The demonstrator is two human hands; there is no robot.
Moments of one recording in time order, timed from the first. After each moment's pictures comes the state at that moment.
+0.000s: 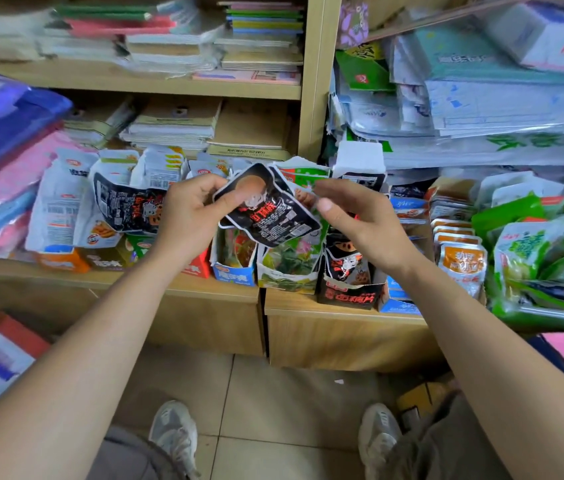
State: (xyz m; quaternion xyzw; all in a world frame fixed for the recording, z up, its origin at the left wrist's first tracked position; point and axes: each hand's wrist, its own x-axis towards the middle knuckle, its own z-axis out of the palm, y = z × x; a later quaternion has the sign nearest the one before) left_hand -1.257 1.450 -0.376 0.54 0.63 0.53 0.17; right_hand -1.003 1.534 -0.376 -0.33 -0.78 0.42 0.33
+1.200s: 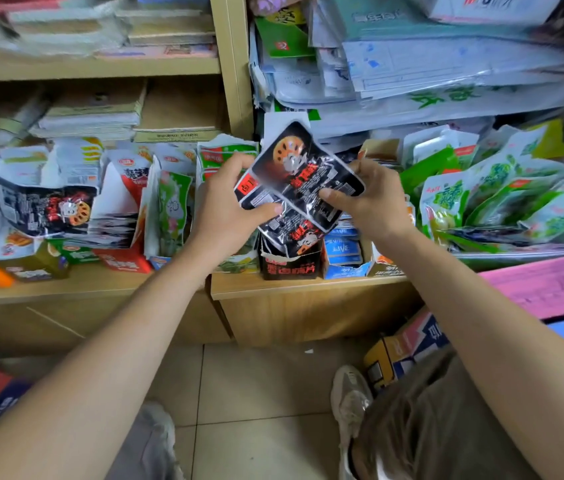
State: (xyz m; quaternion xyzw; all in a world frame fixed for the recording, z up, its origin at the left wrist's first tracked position) left_hand -1.133 1.481 -0.384 0.61 0.61 0.47 0.17; right_hand -0.917 1.546 -0.392 -0.46 -0.66 0.38 0.46
